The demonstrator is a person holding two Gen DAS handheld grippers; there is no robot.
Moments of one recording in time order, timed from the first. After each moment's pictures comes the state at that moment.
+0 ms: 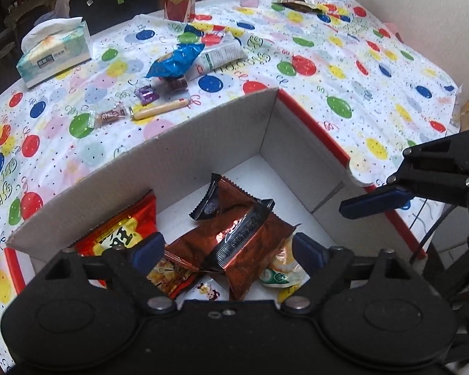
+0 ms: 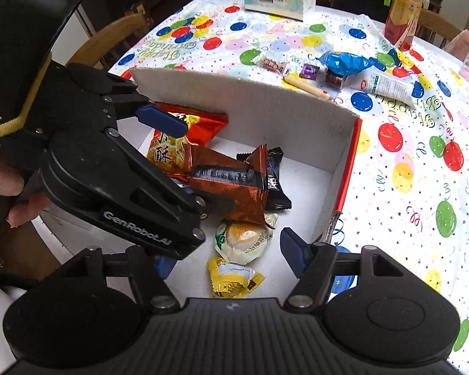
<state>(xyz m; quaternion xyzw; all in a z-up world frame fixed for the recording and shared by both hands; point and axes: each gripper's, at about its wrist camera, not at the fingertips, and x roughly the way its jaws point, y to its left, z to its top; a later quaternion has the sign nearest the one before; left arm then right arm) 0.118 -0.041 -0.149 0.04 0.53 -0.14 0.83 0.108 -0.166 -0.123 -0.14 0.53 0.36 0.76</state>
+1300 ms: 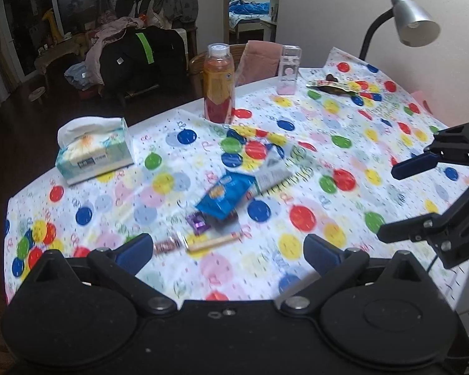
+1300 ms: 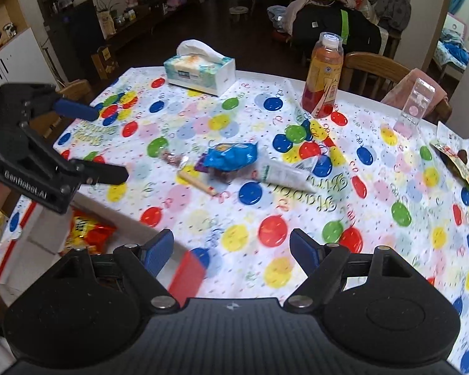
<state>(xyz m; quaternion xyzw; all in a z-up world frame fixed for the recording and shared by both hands) 0.226 -0.029 -0.069 0.05 0.44 -0.09 0.89 0.259 -0.227 -0.059 -0.14 0.47 0.32 0.81</state>
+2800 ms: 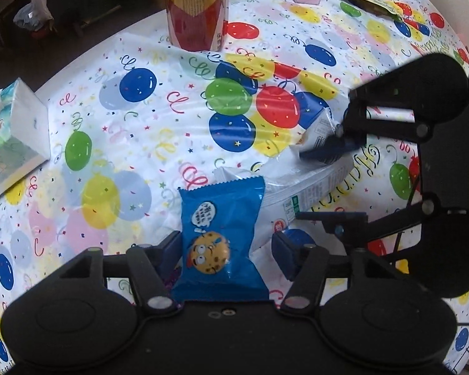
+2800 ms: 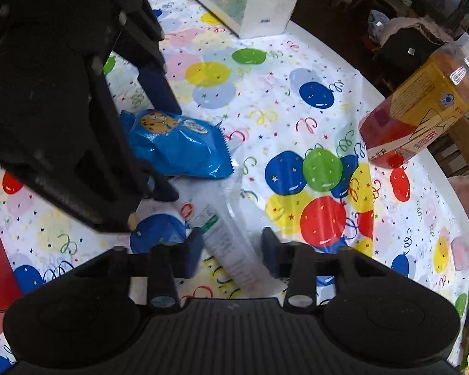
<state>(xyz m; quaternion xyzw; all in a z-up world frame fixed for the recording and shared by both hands) 0.419 -0.054 -0.210 0.08 0.60 -0.13 0.79 0.414 -0.139 -0.214 -0.38 0.43 0.43 0.70</state>
